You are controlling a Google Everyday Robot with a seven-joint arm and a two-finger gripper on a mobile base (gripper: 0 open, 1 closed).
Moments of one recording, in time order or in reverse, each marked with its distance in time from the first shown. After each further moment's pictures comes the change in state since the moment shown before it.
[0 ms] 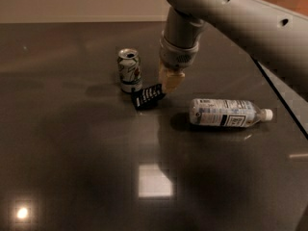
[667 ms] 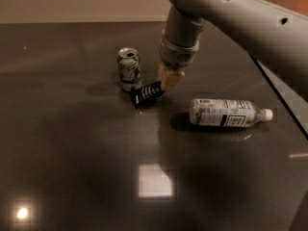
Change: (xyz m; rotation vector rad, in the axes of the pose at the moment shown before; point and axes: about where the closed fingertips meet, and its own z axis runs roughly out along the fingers) arm 0.000 -0.004 0.000 -0.001 -0.016 0.007
